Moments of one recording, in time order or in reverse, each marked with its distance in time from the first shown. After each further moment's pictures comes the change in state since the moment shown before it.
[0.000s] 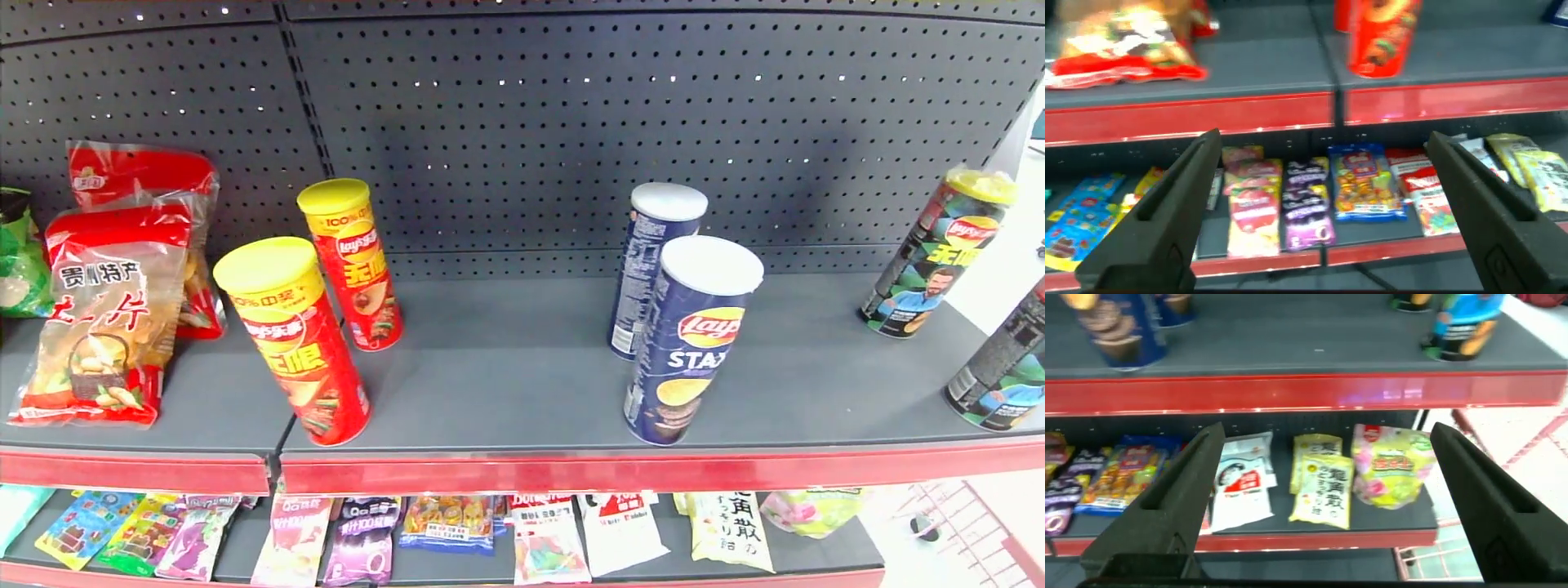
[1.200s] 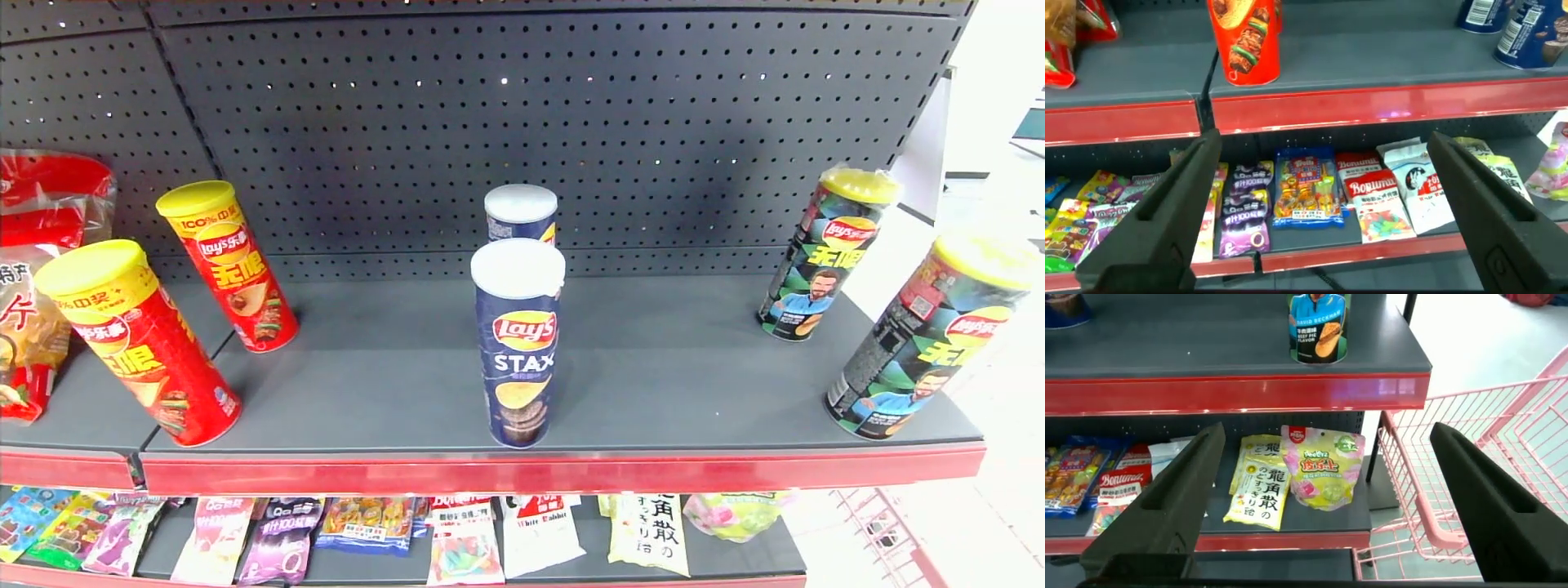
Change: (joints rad) left arm 0.000 0.000 0.000 0.000 0.000 0.000; right arm -0.001 0.000 0.001 0.000 0.000 0.001
